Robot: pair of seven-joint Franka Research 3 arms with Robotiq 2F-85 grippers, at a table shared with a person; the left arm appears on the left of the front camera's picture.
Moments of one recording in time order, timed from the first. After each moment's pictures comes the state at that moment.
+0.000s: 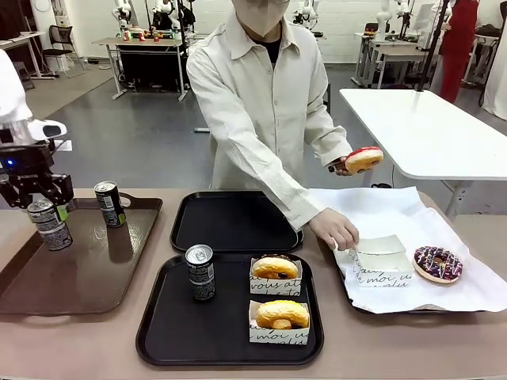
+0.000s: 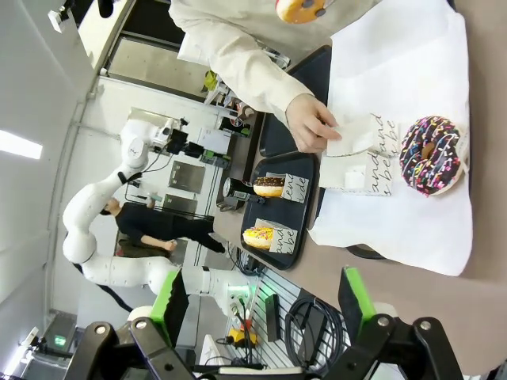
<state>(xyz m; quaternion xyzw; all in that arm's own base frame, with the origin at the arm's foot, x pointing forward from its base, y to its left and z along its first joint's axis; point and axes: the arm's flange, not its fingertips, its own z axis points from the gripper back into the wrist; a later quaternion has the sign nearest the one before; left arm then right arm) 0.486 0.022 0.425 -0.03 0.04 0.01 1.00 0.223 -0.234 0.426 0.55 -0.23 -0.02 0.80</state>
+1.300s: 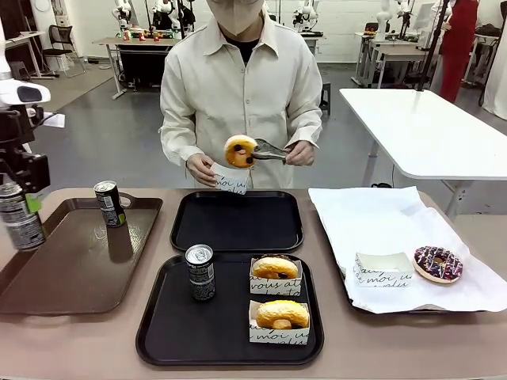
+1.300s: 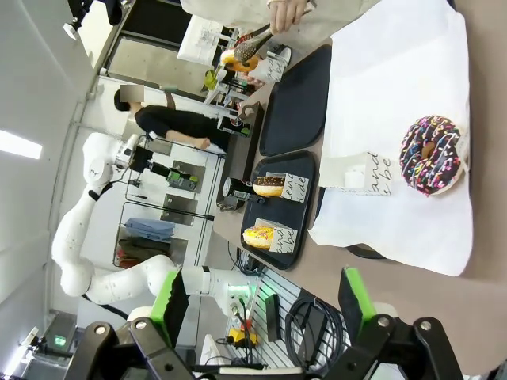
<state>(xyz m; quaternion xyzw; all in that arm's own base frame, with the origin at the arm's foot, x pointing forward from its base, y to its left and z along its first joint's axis) 0.400 -0.044 0.524 0.00 0.05 -0.09 0.99 0.223 -0.234 0.426 0.55 -0.23 -0.02 0.80</state>
